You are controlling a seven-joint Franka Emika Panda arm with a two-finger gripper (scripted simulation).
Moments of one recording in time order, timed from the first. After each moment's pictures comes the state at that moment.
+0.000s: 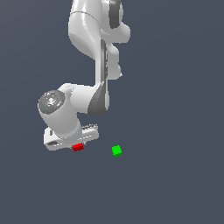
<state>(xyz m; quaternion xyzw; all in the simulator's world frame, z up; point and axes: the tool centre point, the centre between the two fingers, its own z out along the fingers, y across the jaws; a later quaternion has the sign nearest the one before) 0.097 -0.155 0.110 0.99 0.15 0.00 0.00</state>
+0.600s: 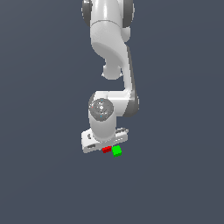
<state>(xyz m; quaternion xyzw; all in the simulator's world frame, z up) 0.094 -0.029 0.075 0.99 0.15 0.00 0.00</state>
